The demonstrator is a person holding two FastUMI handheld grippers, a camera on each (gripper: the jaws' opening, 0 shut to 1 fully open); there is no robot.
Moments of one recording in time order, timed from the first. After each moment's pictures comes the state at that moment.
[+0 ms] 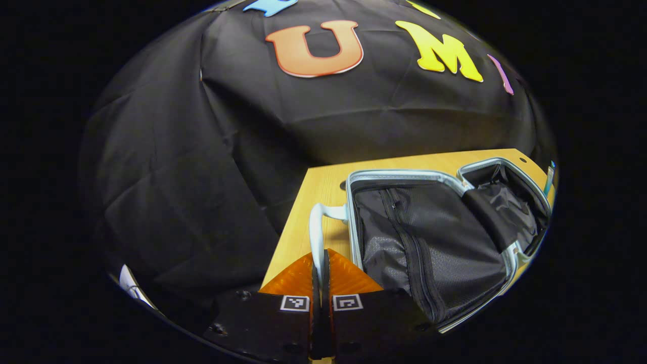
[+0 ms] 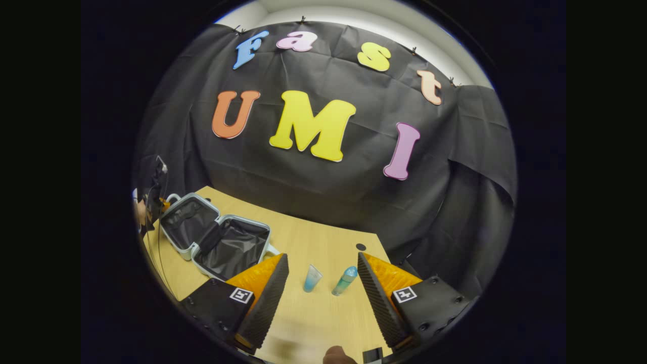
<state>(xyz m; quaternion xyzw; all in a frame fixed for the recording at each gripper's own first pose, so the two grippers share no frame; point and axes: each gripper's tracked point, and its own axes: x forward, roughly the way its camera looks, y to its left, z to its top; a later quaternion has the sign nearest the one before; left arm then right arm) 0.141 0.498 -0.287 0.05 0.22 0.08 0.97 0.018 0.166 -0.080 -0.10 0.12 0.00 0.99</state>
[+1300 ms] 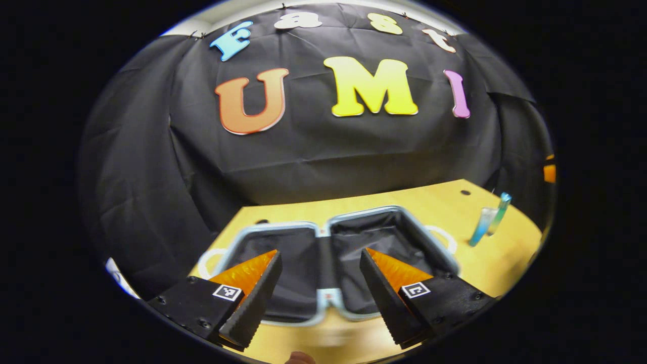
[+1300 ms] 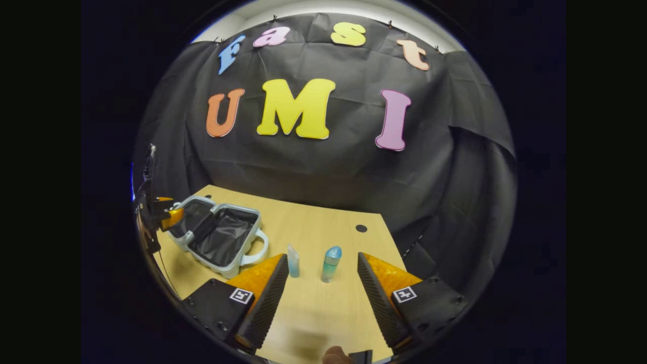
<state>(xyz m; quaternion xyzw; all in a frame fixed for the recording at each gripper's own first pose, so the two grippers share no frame) 0.080 0.203 -0.185 0.03 0.12 -0.01 0.99 0.041 0.055 -0.136 -0.05 0.16 0.05 0.98</state>
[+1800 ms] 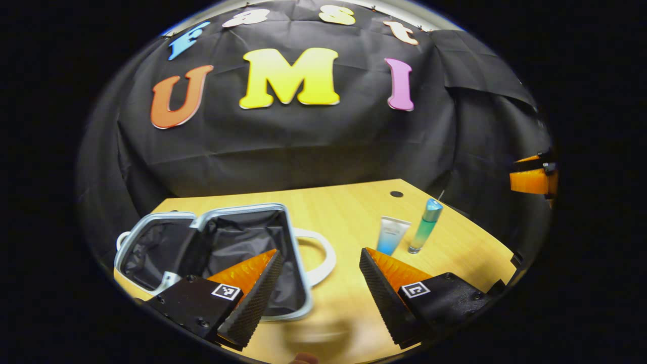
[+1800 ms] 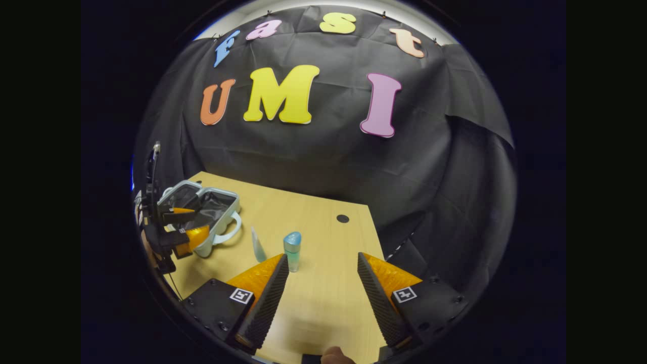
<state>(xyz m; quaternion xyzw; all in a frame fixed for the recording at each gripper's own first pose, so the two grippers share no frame) 0.099 -0.028 -0.226 0.03 0.14 -0.13 0.98 0.073 -0.039 -0.164 -0.06 0.19 0.05 0.98</state>
